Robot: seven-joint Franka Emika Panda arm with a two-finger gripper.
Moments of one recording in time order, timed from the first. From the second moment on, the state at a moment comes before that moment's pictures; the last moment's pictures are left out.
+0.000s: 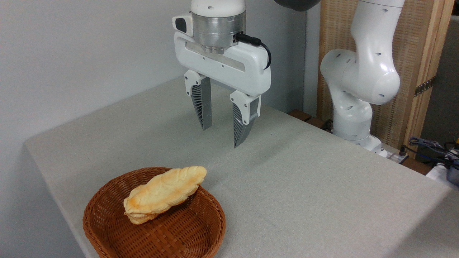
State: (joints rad) arm -0.26 -0.26 0.30 -1.96 -0.05 1.76 0.68
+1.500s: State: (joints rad) arm -0.29 -0.05 0.28 -1.95 -0.17 2.06 0.82
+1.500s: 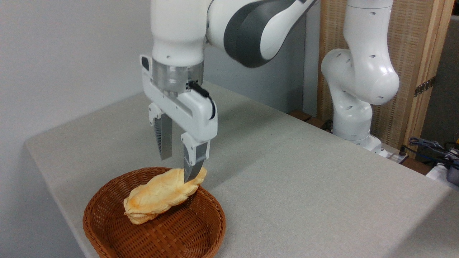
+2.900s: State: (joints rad) arm -0.30 0.05 0.27 -1.95 -0.18 2.12 0.82
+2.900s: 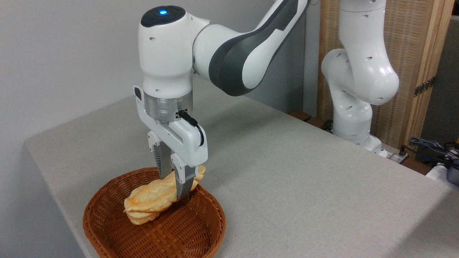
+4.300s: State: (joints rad) arm -0.32 -0.17 0.25 -2.01 -0.18 1.71 0.82
